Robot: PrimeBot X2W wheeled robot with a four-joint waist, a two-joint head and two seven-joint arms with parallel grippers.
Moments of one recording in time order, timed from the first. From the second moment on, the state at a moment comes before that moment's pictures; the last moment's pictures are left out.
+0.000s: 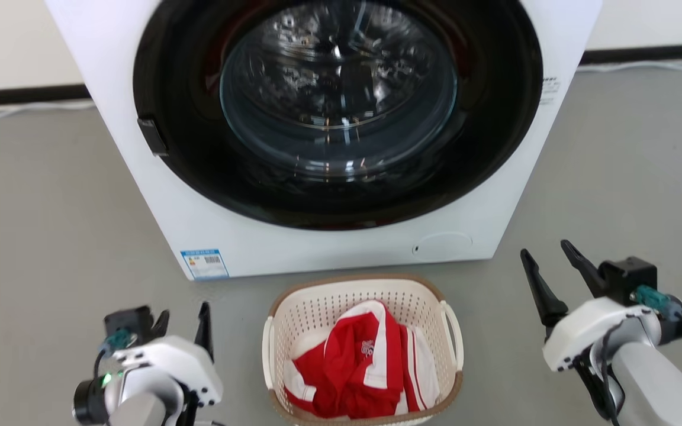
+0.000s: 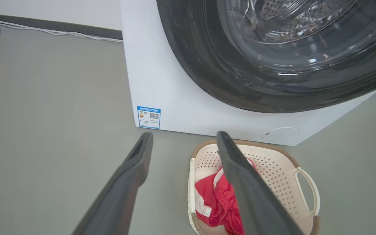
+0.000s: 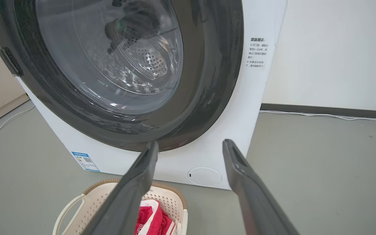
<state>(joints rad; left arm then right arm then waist) -0.39 0.20 -0.44 0.81 -0.71 0.11 -0.25 -0.42 -0.27 0.32 0.72 0.38 0.12 -0.25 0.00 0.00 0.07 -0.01</state>
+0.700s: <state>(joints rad) -0.07 0.20 -0.21 0.46 -0.53 0.11 -0.25 -0.18 -0.27 0.16 0.47 0.27 0.12 -0.25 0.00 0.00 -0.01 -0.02</state>
